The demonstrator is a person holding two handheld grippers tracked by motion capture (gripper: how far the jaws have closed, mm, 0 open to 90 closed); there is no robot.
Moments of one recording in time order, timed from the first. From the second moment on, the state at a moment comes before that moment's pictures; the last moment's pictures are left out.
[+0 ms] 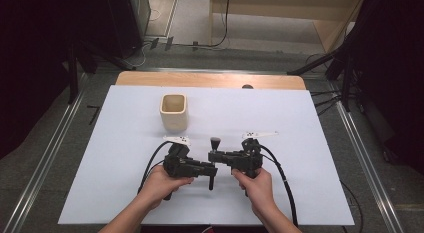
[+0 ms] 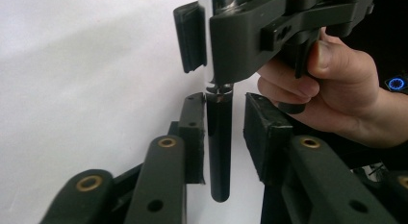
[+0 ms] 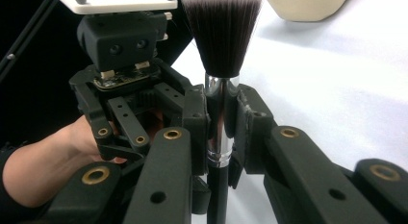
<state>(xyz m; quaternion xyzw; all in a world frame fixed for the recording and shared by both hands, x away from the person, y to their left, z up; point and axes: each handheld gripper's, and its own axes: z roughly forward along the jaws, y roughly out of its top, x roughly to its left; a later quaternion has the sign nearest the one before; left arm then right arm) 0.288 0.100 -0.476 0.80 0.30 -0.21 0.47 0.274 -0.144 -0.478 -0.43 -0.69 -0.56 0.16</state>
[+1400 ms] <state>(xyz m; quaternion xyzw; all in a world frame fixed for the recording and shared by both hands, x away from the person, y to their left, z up) 0.296 0.116 -0.473 0.81 0.32 -0.18 0.45 0.274 -0.153 -0.468 -0.41 -0.73 -0.55 0.09</state>
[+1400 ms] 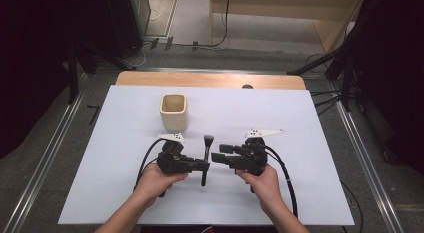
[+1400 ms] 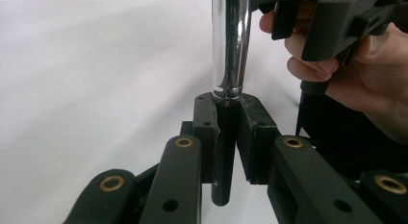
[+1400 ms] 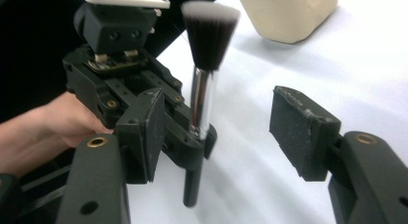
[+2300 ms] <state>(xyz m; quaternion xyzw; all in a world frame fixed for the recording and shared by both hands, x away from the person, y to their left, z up) 0.297 0.126 -0.465 0.82 0.32 -0.14 0.45 0.272 -0.156 -0.477 -0.40 -0.80 -0.45 -0.03</state>
